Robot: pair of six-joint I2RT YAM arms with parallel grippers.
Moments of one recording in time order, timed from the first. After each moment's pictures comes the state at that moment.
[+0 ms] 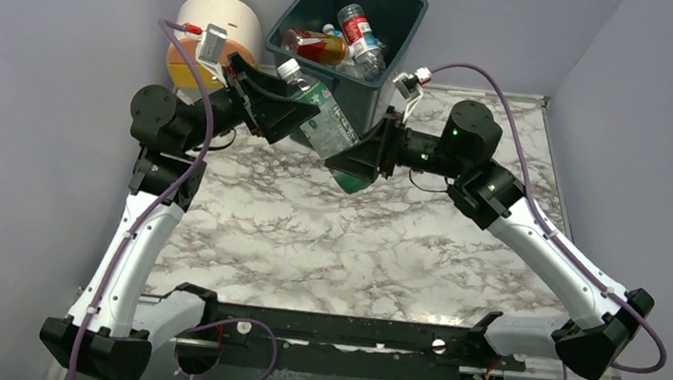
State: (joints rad) left arm -0.21 1.02 1.20 0.21 0.80 -0.81; right arm 0.75 1.29 1.36 -0.07 -0.64 0.67
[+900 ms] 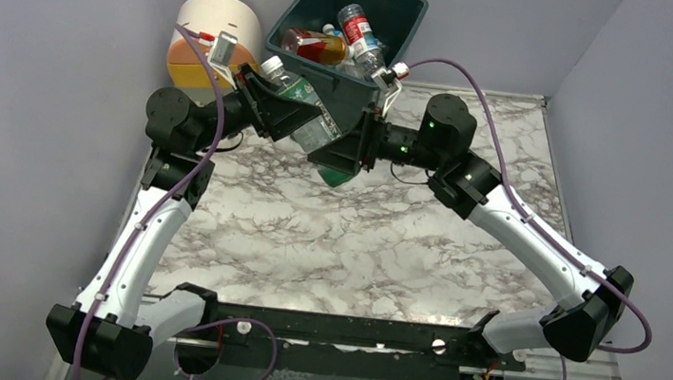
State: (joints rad) left arm -0.21 1.04 1.12 0.28 0.80 -0.86; right arm 0.79 1.40 1.41 -0.01 -0.63 0.70
